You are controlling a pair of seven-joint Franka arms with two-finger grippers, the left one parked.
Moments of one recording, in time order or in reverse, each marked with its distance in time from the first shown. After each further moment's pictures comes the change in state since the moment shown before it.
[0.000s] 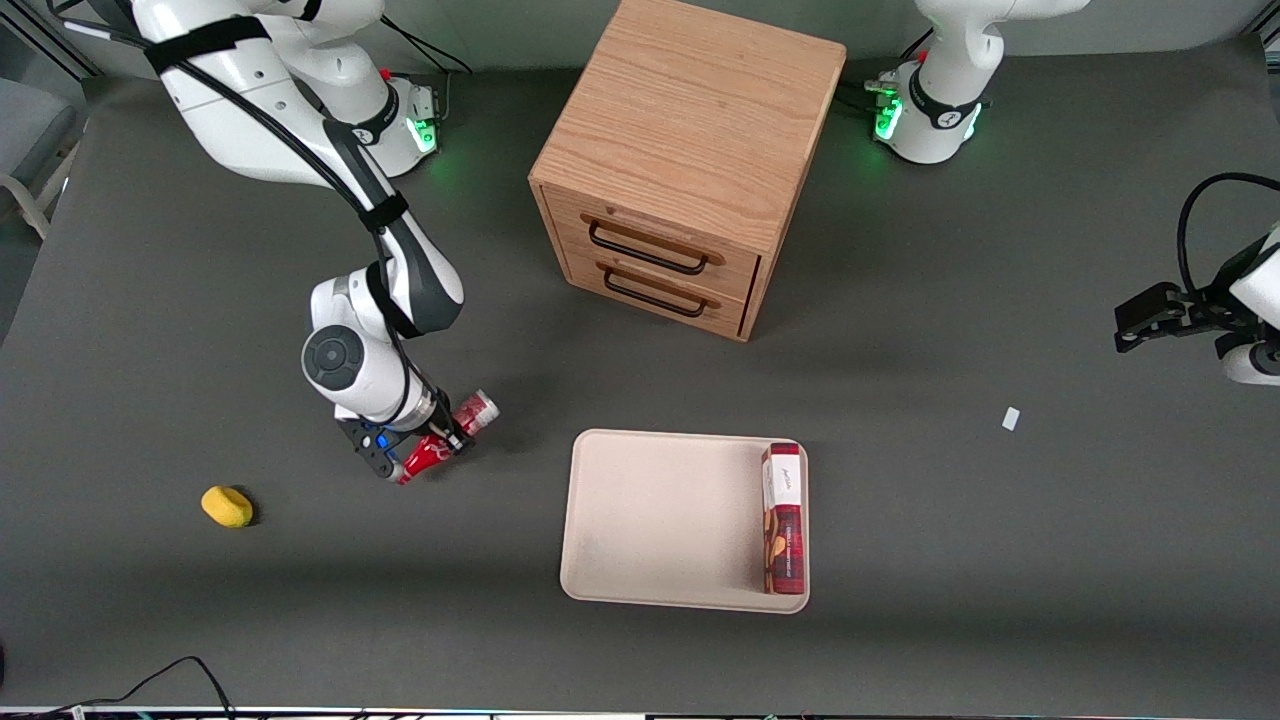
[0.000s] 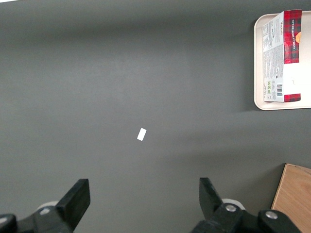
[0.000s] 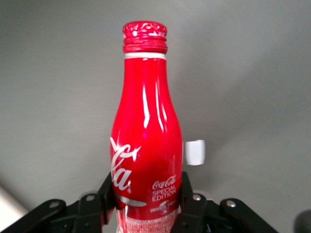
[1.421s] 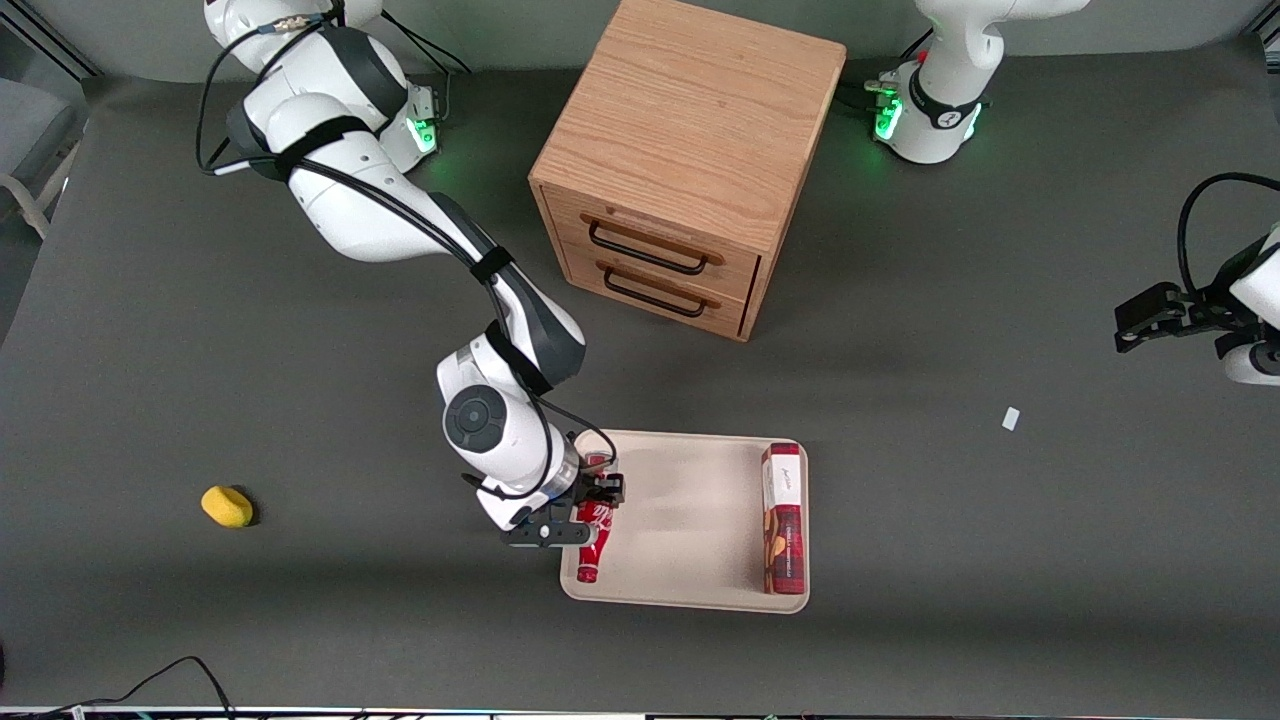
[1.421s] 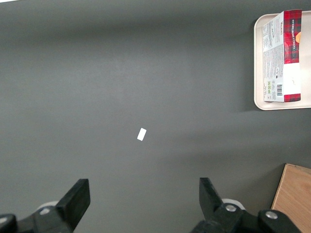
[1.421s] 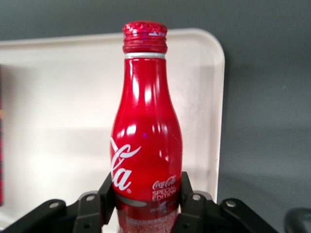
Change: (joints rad) arm 0.093 0.541 0.181 0.787 -0.091 -0.086 -0.526
